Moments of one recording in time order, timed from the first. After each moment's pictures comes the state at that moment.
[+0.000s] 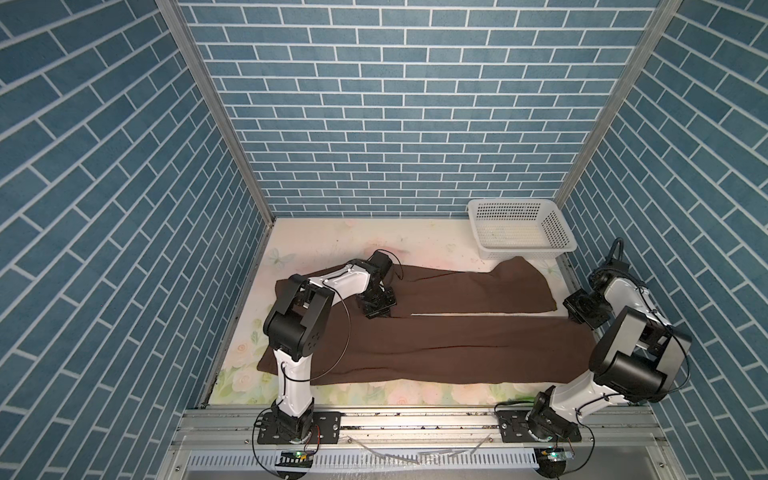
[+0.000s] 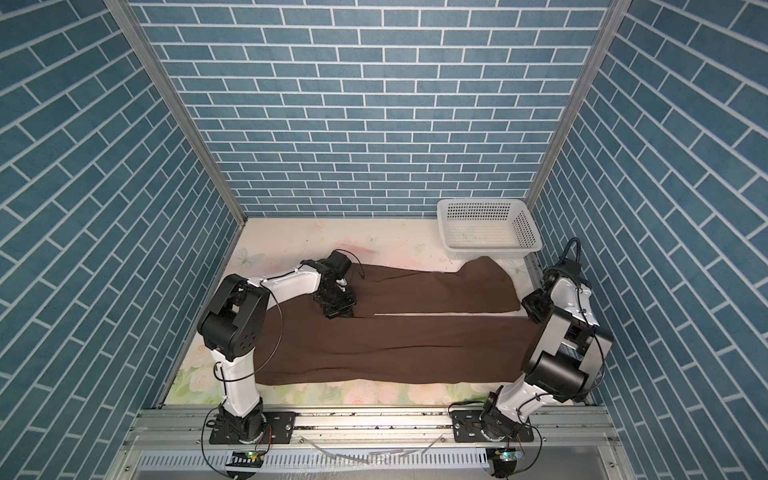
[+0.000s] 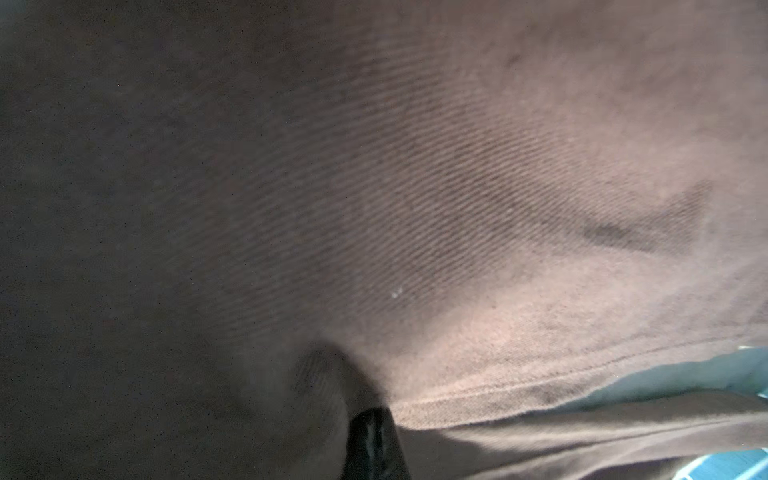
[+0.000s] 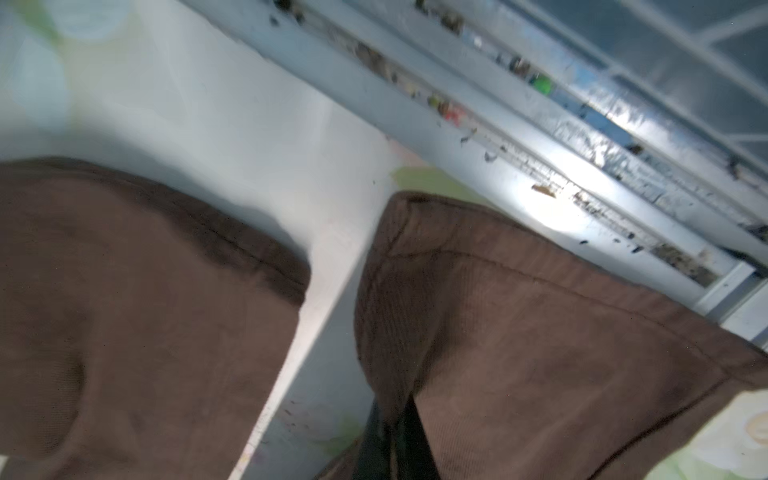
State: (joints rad) left arm -0.48 1.95 1.26 -0.71 0.32 -0.75; right arm -0.49 1.57 1.11 -0.86 -0.05 0.50
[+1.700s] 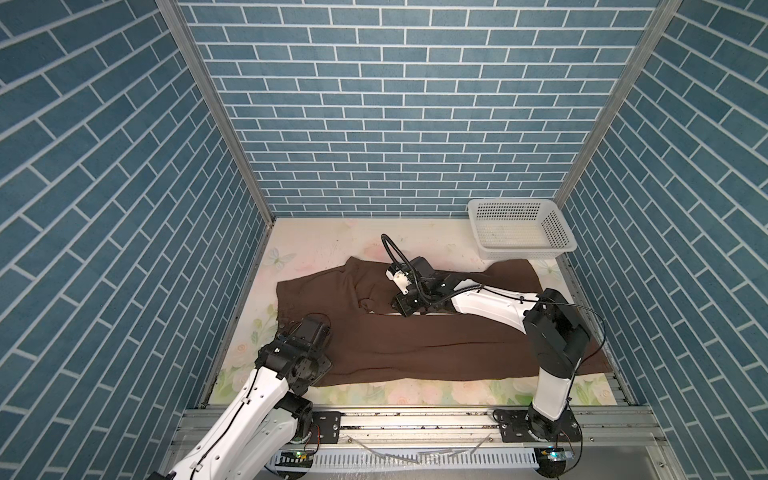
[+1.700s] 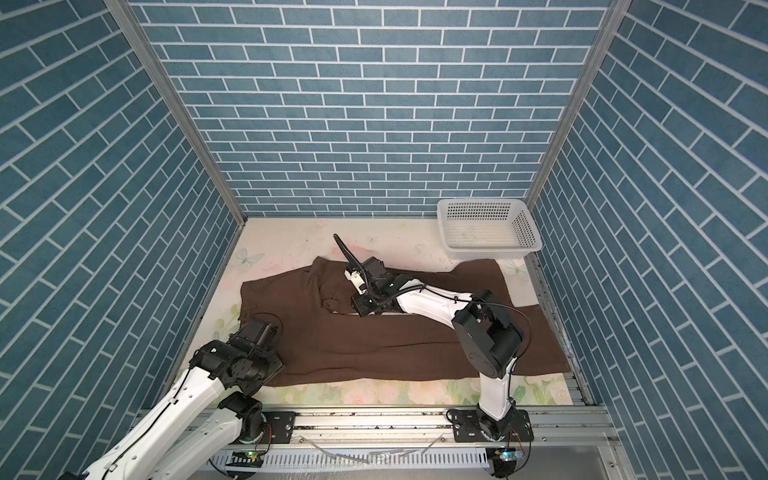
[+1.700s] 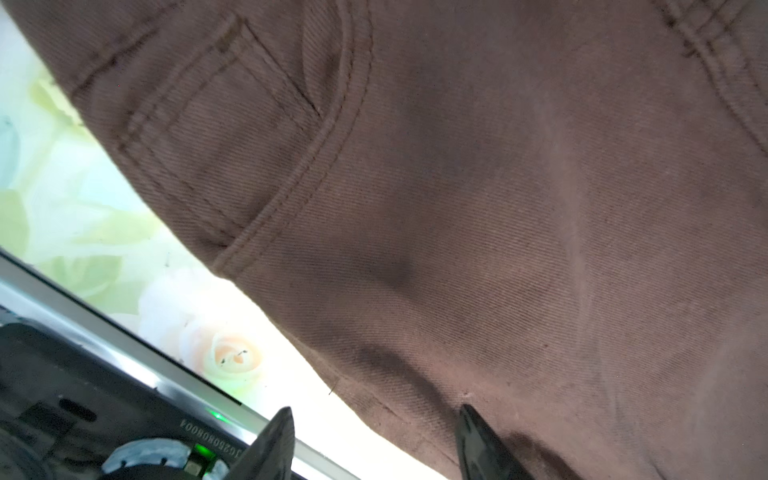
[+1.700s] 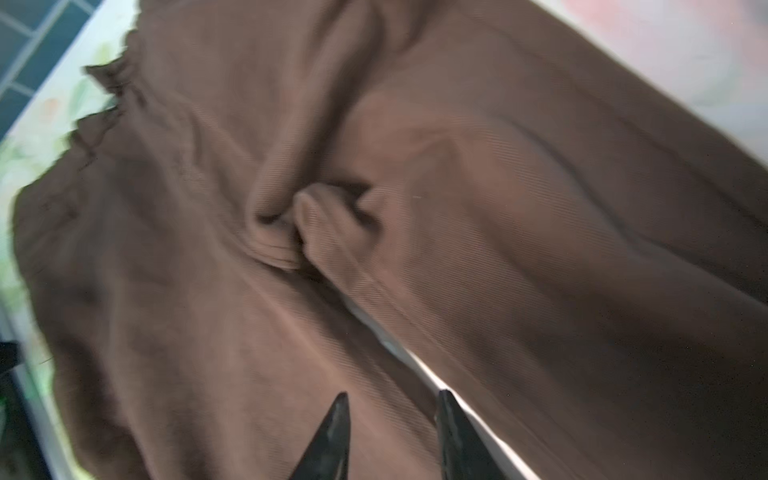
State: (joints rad) left arm -0.38 0.74 0.52 -1.16 -0.08 -1.15; right arm 0.90 1.87 1.30 -0.33 -0.21 0.17
